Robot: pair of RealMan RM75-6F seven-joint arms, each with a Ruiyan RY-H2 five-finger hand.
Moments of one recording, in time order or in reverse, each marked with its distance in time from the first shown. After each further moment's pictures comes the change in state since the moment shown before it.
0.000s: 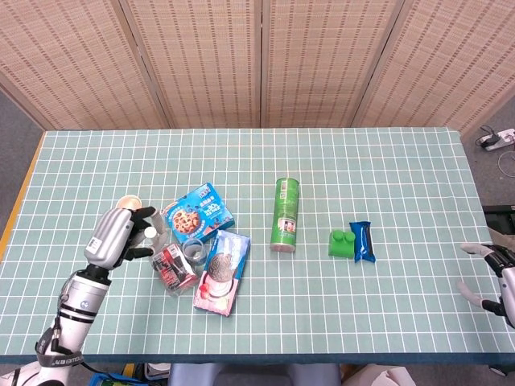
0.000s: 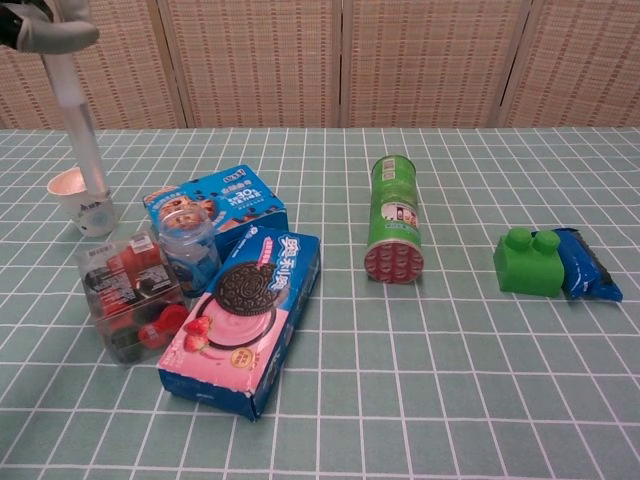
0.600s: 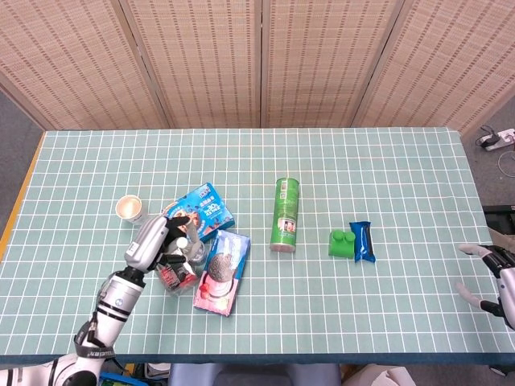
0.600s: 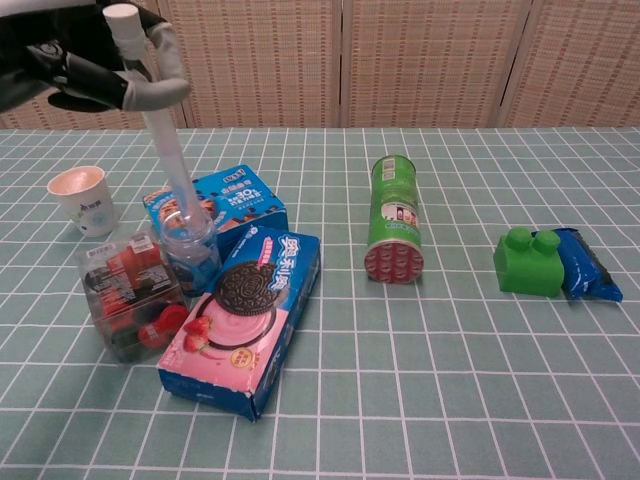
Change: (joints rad) left arm -0.056 -0.186 -0.007 0.073 -0.036 -0.078 -0.120; right arm -0.002 0.000 -0.002 -0.001 -0.010 0.008 -0.001
